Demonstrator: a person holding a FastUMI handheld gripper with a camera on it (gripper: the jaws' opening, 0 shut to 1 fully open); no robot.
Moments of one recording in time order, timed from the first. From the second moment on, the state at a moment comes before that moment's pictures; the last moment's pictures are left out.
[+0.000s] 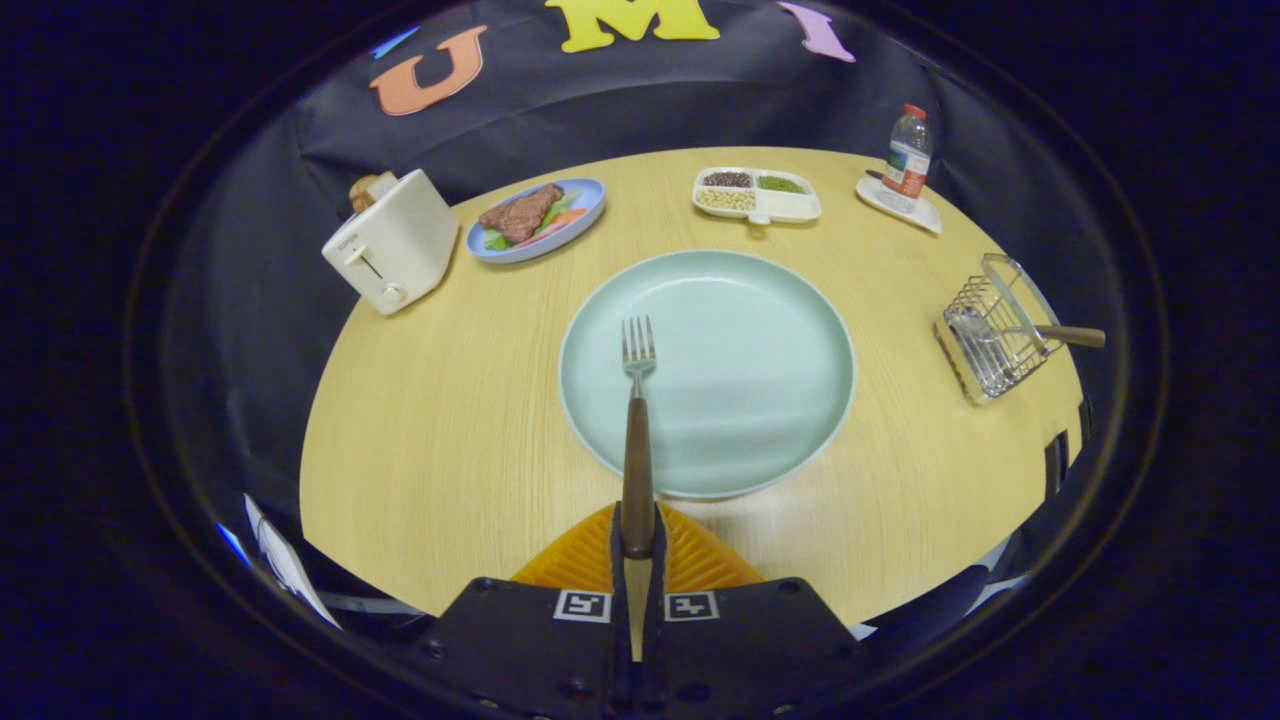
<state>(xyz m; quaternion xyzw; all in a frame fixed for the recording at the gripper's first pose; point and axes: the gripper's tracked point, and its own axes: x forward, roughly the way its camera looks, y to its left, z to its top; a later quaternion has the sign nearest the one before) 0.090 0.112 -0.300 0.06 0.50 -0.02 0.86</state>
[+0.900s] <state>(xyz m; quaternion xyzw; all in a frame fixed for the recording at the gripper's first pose) 0.090 0.070 -0.235 0.04 0.40 0.01 0.91</state>
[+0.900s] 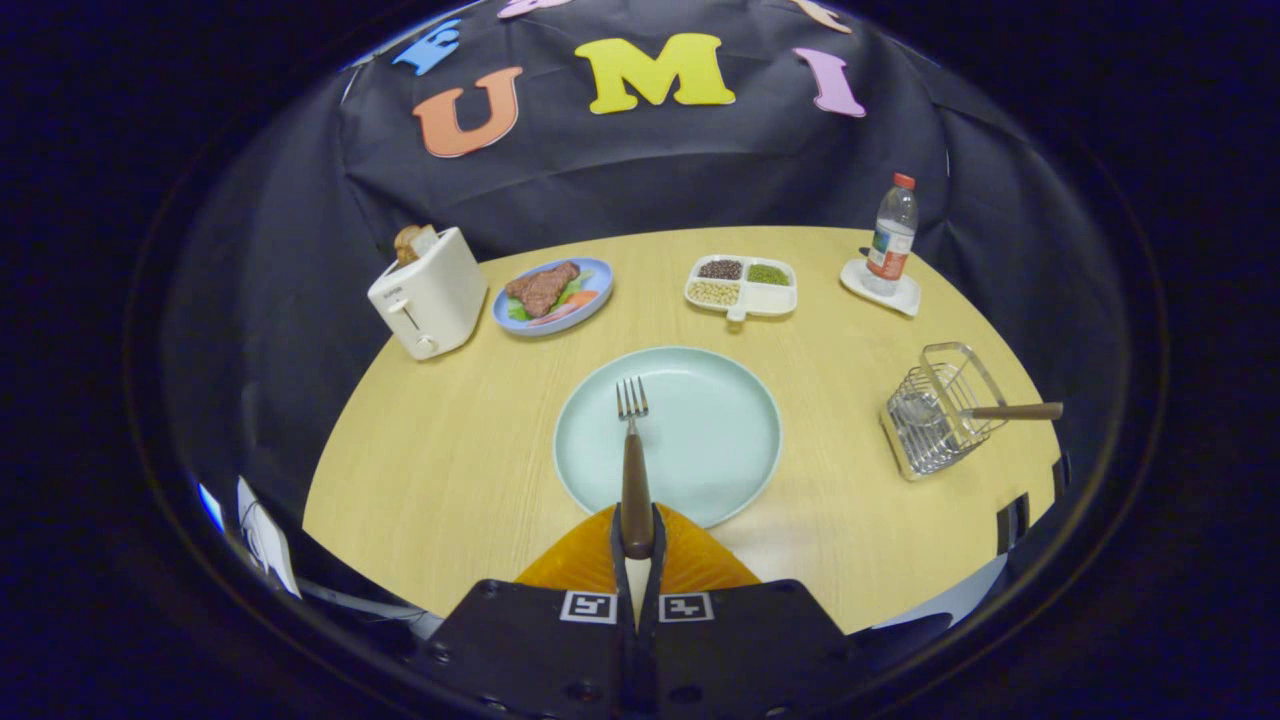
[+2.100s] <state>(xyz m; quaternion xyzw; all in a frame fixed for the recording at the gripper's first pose) 0.044 -0.115 -0.162 0.09 0.33 -0.03 0.94</state>
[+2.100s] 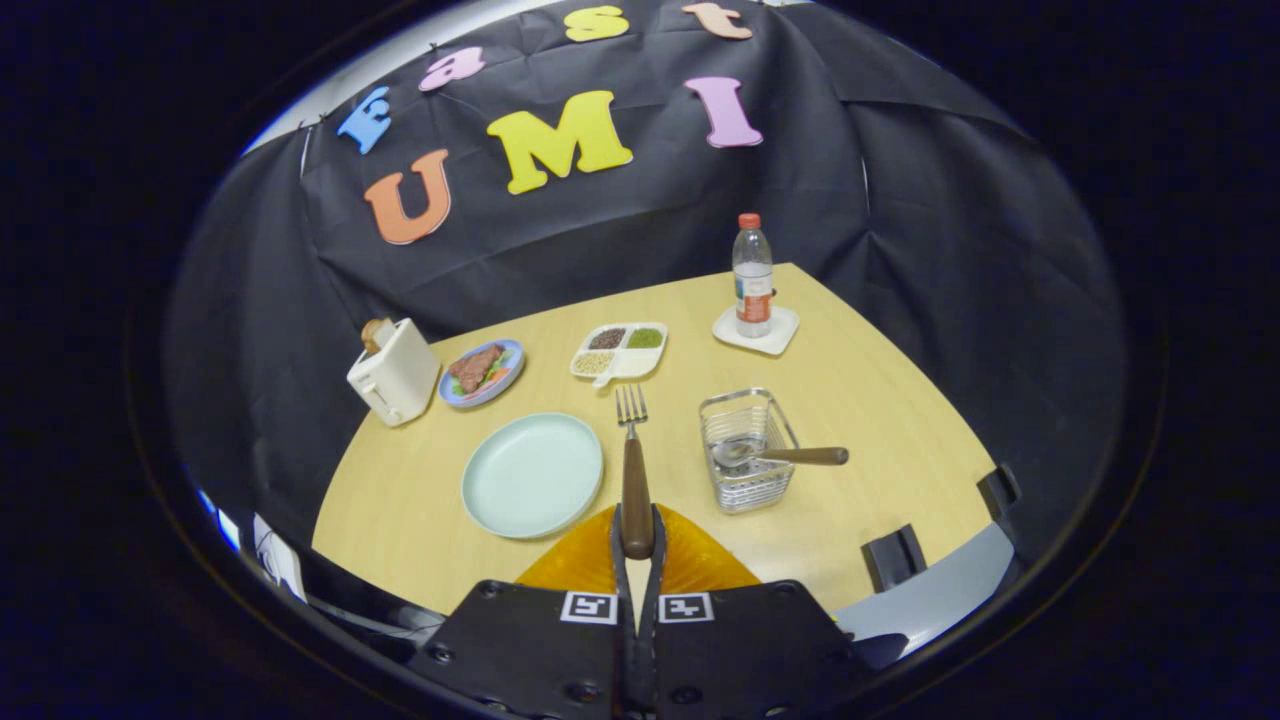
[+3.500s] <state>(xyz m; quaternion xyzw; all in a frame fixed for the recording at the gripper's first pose) 0.029 -0.153 -0.137 0.08 0.26 -0.04 0.96</state>
